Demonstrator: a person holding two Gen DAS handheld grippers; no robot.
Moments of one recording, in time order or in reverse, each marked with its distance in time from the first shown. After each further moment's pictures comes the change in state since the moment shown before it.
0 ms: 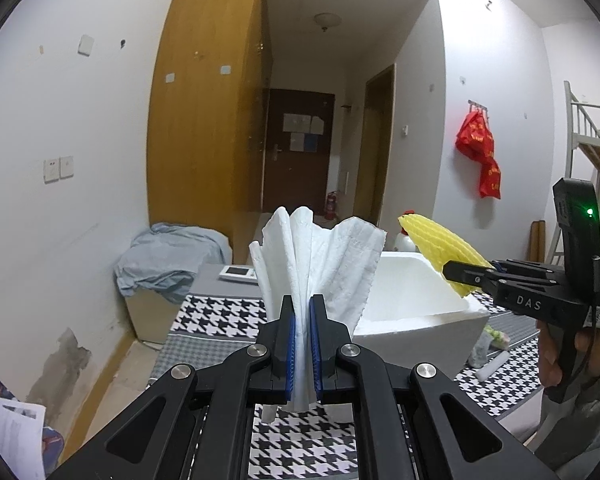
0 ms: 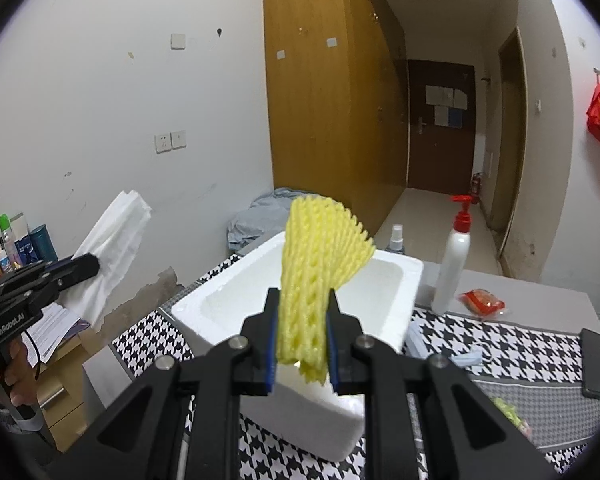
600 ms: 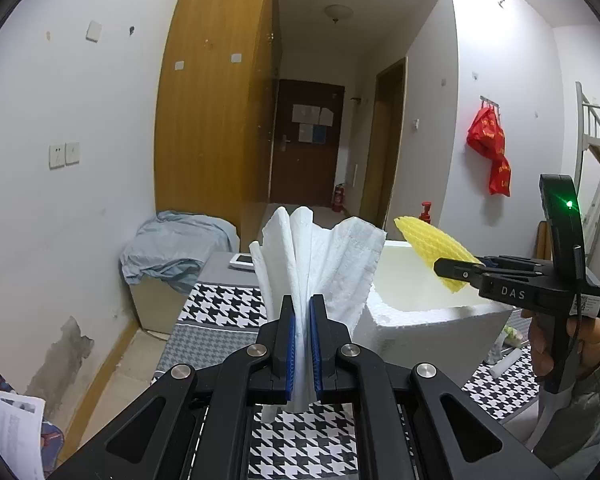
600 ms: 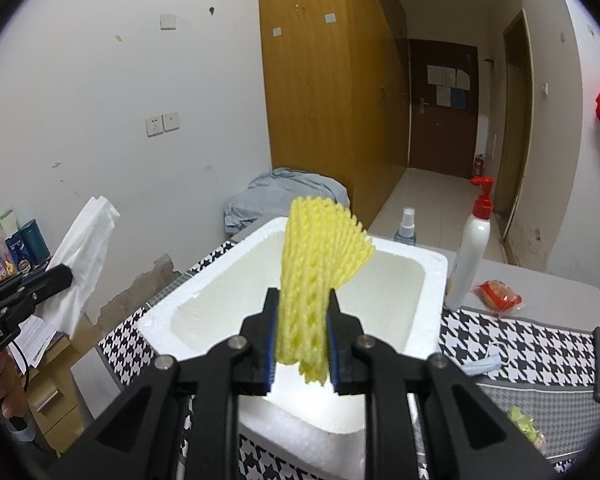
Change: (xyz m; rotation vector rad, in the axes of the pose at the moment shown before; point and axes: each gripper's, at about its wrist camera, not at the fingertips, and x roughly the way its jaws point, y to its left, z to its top) left arm 0.014 0.016 -0.005 -0.024 0.032 0.019; right arm 0.040 -0.003 0.005 0.016 0.079 -0.009
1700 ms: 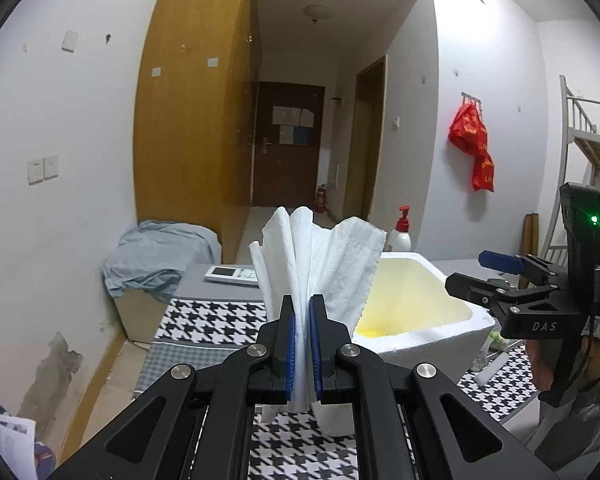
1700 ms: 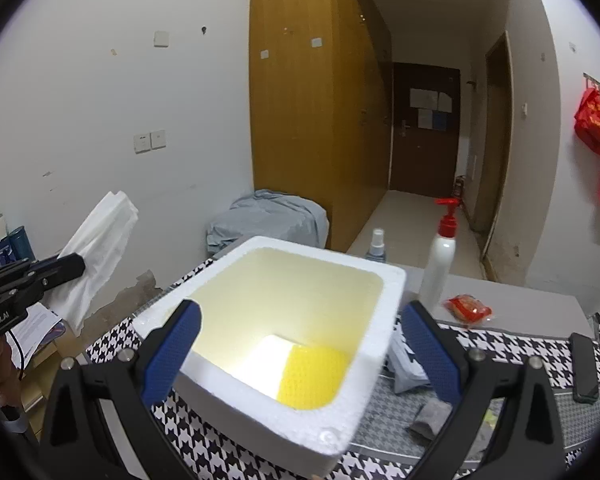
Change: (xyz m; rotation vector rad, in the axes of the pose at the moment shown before) left arm 0.014 -0.018 0.016 0.044 -0.004 -0.069; right arm -0.032 -0.013 -0.004 -0.008 -0.094 -0.083
